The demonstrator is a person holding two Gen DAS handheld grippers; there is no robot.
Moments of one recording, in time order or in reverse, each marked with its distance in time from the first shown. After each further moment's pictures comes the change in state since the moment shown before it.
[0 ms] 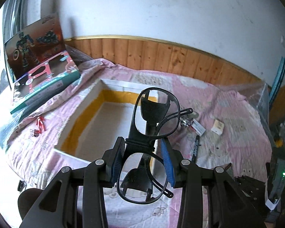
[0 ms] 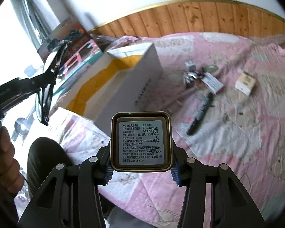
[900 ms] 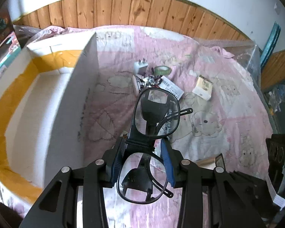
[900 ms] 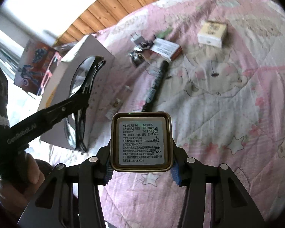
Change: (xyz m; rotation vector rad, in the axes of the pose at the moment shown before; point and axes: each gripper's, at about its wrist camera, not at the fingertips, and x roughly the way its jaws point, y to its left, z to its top) left arm 0.149 -0.118 -0.040 0.138 0.283 -0.143; right arm 0.046 -0.128 -0.026 0.317 0.083 -0.004
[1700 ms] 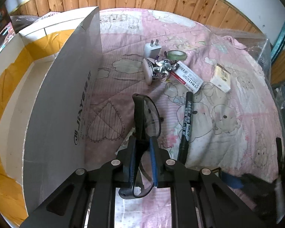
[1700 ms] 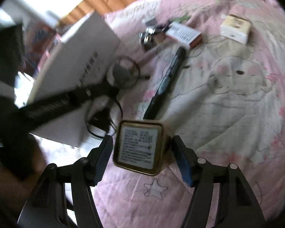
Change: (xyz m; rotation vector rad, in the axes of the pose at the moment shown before) left arm 0.065 0.023 0.003 -0.014 0.110 0.009; right arm 0.062 0.015 0.004 -0.119 0.090 -0.093
